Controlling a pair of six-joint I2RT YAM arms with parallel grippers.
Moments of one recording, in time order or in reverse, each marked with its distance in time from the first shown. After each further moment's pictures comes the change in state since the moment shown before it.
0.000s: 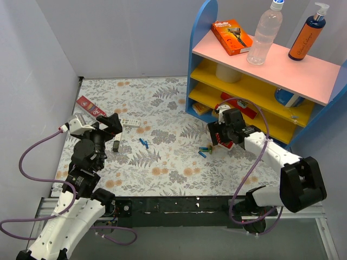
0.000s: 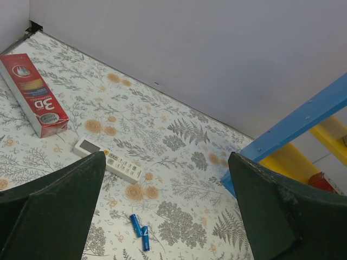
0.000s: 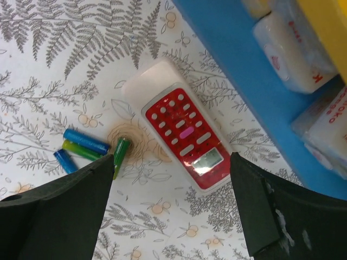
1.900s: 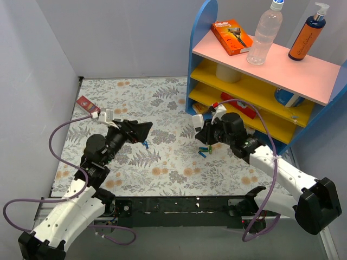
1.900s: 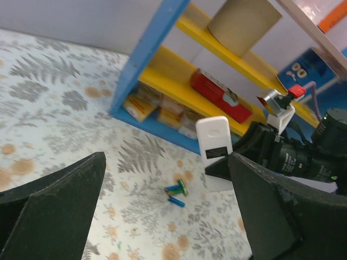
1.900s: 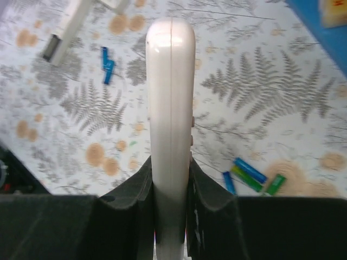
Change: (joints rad) left arm -0.039 0.111 -0.101 0.249 0.592 -0.084; right arm 0.148 -0.173 -0.008 0.159 -0.253 0.254
